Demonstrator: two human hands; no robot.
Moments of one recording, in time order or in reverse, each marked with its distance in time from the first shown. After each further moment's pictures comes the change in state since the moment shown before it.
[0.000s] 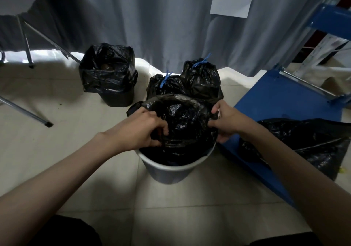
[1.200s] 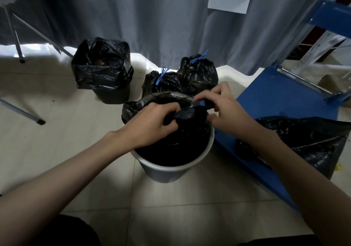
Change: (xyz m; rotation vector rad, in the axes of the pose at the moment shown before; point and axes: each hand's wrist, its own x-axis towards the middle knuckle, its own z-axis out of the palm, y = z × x) left_hand 0.025 0.032 -0.003 -0.421 0.250 -0.086; right_hand -0.012 -0.003 -0.001 -0.308 0.308 -0.608
